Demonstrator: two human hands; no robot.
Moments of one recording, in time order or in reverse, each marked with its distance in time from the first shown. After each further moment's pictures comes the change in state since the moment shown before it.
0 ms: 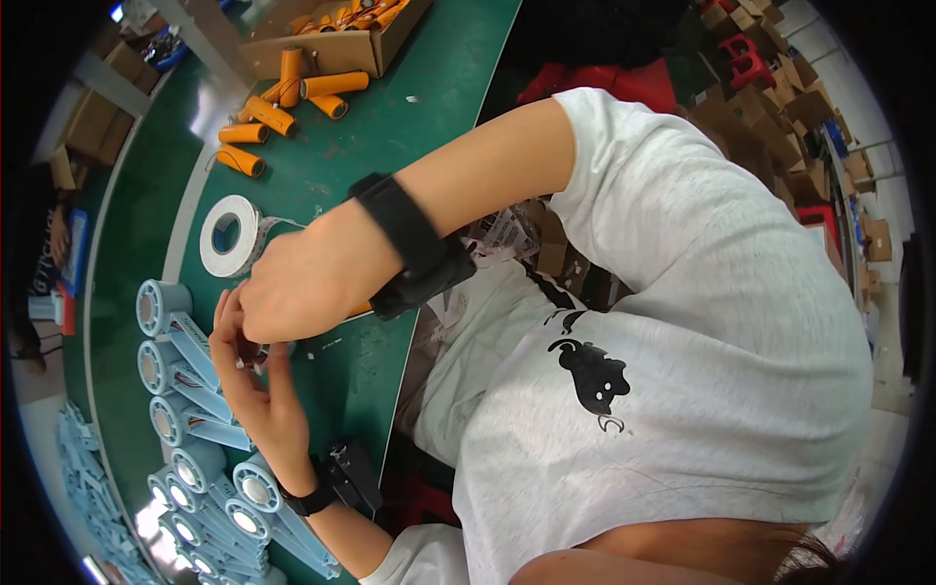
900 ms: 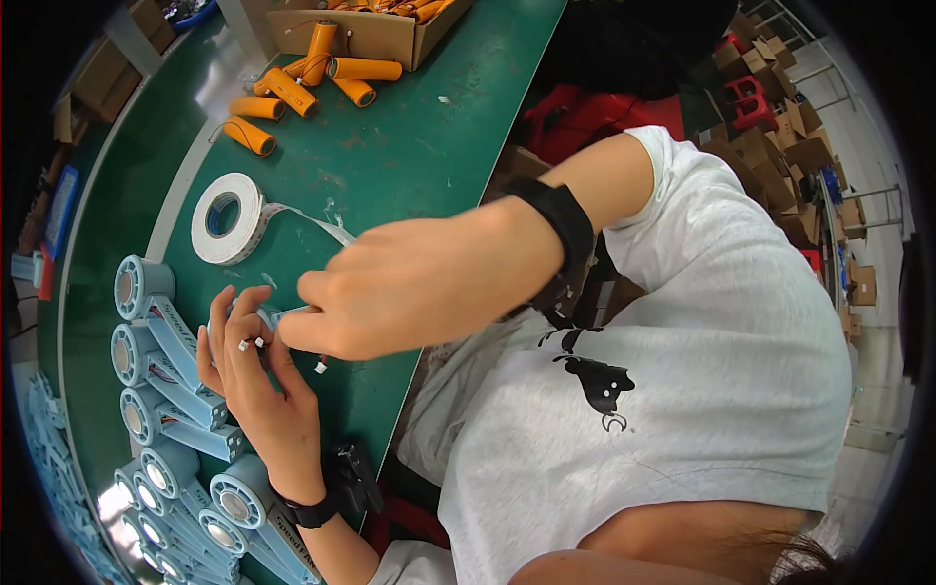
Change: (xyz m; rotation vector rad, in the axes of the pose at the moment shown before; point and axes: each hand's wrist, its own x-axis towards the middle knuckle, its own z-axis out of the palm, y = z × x) left_hand -0.001 0.003 0.014 0.558 0.111 0.354; right_hand -0.052 -0.025 -0.011 0.033 0.170 0.024
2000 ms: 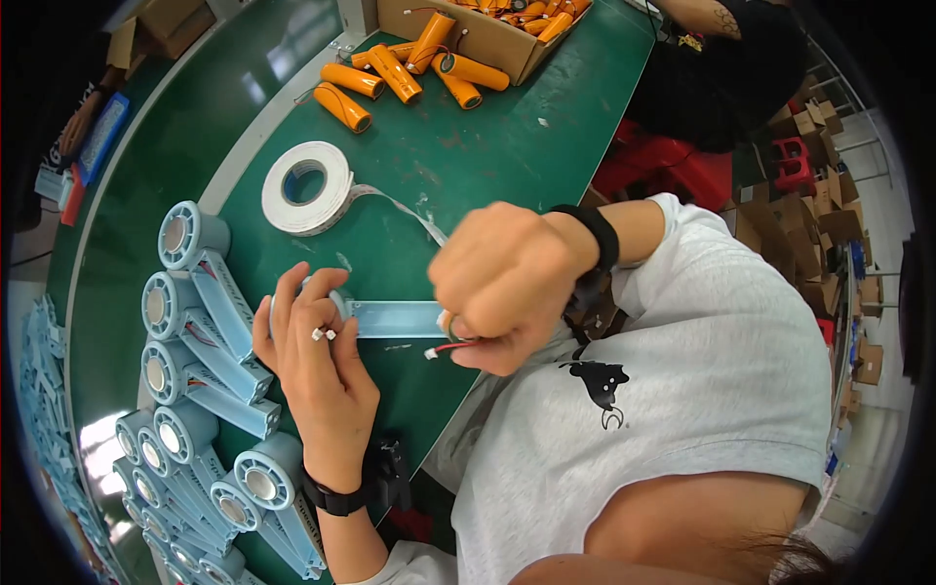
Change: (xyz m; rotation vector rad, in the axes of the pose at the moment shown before) left_hand 0.004 -0.005 -0.004 -0.083 -0.043 -0.033; right_hand 0.005 0.043 0.032 0.471 0.470 -0.397
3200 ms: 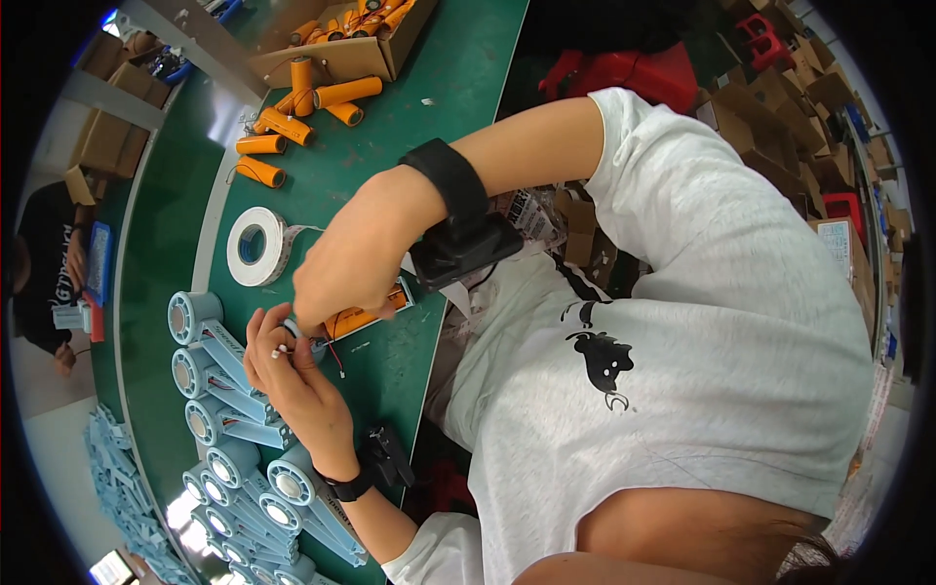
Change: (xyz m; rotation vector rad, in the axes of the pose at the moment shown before) left_hand -0.003 0.007 0.001 -0.025 0.009 -0.024; right_hand 0.030 0.001 -0.011 -0.238 -0.666 0.308
